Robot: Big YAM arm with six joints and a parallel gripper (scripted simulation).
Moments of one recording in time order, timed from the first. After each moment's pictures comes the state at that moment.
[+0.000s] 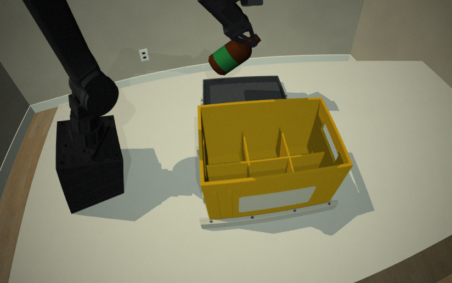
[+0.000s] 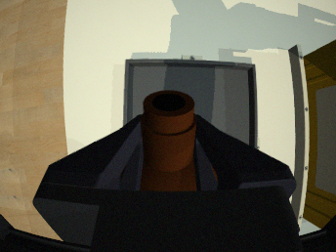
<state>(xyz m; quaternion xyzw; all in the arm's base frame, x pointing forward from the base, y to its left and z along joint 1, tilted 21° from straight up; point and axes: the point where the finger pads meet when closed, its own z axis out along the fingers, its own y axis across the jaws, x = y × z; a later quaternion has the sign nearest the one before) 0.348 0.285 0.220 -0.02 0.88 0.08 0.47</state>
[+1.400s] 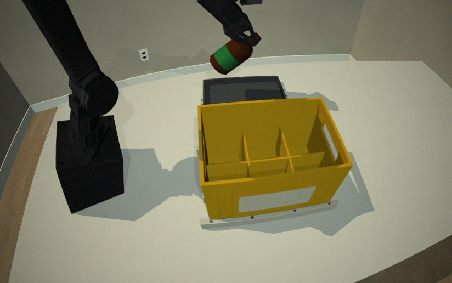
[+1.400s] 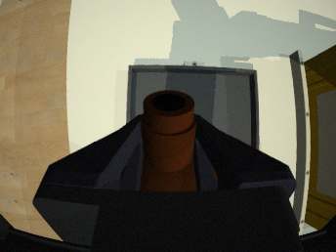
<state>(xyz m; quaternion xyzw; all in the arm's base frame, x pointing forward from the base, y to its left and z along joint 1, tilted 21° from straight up) 0.349 0.287 0.224 -0.02 0.87 0.08 0.49</state>
